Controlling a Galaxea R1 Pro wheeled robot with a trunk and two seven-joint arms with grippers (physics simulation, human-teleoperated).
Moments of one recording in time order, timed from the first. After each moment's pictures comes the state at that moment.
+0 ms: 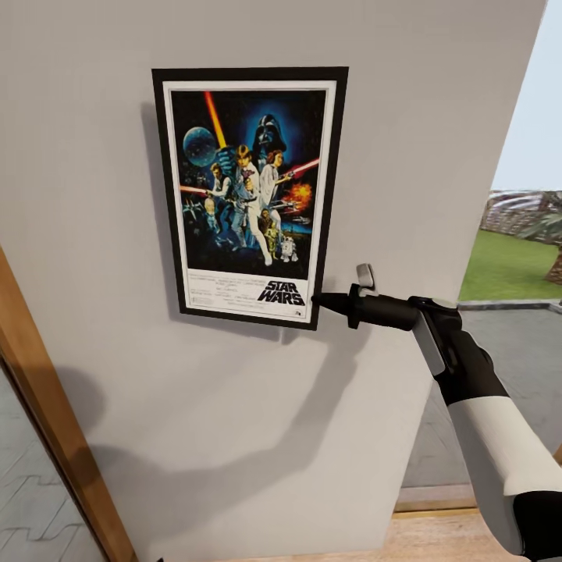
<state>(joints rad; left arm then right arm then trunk) -0.29 0.26 -1.01 -0.03 1.76 -0.26 -1.01 -0.94 -0.14 0.07 -1.13 -0.30 0.45 1.28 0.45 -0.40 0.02</state>
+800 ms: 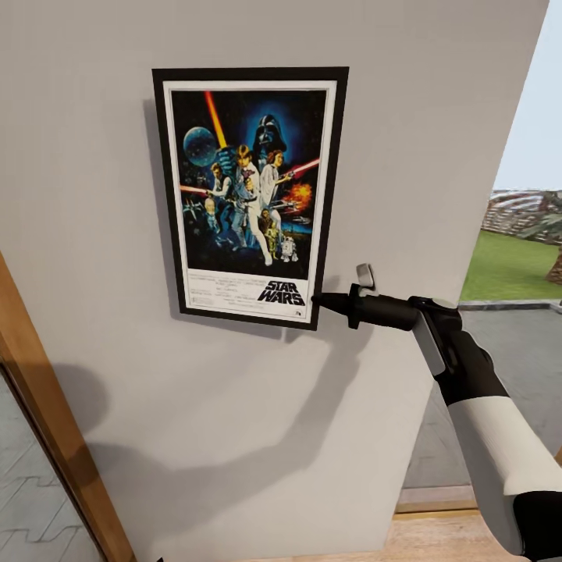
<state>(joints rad) -0.29 0.26 -1.01 -0.03 1.76 -0.26 -1.01 -0.94 -0.14 0.07 -1.13 -0.30 0.45 1.28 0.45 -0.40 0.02</state>
